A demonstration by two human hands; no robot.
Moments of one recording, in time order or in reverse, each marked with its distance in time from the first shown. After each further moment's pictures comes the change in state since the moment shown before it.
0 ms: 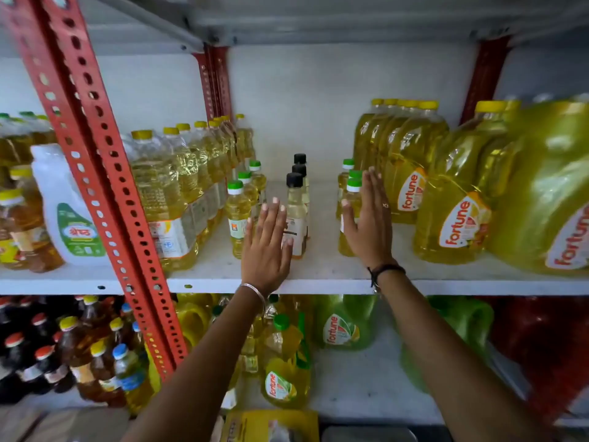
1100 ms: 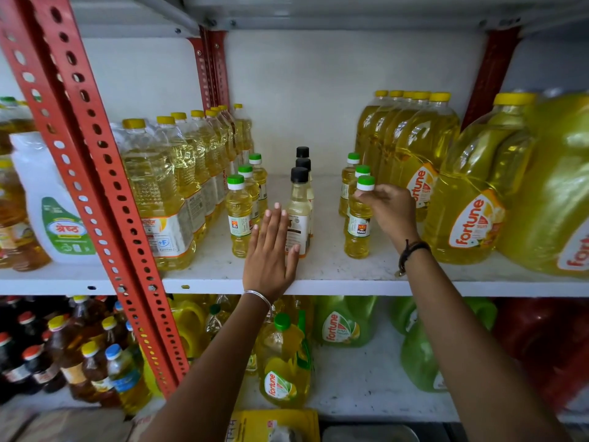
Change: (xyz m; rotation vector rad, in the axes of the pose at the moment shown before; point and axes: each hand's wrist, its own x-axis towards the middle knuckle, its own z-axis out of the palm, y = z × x) left_hand -0.012 -0.005 0.012 0.038 -0.157 -0.128; right_hand 0.032 0.029 -0.004 0.494 -0.116 0.529
